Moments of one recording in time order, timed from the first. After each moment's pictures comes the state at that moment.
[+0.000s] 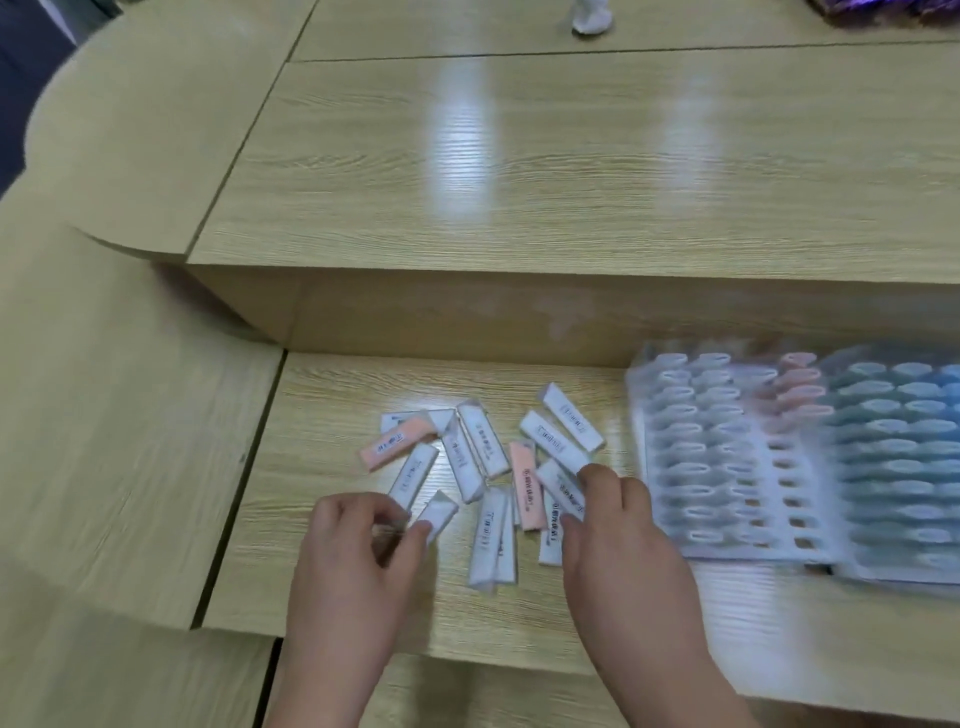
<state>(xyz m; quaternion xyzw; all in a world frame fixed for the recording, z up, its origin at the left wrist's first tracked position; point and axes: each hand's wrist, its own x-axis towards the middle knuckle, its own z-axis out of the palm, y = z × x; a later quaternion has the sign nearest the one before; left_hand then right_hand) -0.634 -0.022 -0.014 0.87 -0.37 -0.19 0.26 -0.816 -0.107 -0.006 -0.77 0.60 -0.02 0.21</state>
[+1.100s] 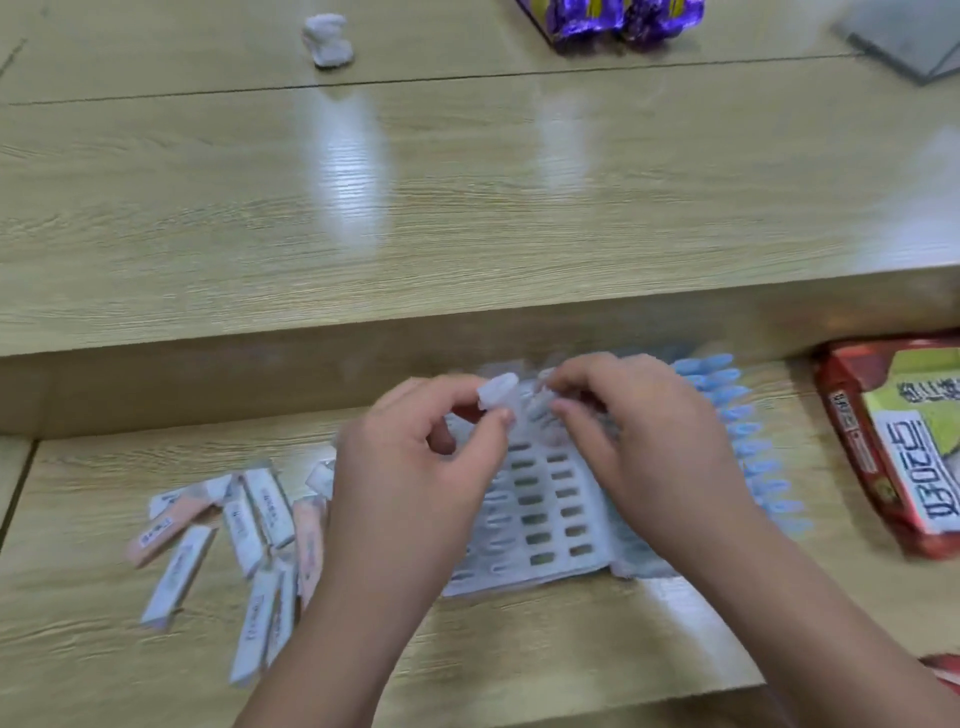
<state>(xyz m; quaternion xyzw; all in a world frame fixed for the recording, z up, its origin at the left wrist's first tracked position) -0.795 -0.178 0.065 0.69 -0.50 -0.28 0.44 -0.961 -0.239 0.057 -0.81 0.52 -0.22 0.14</state>
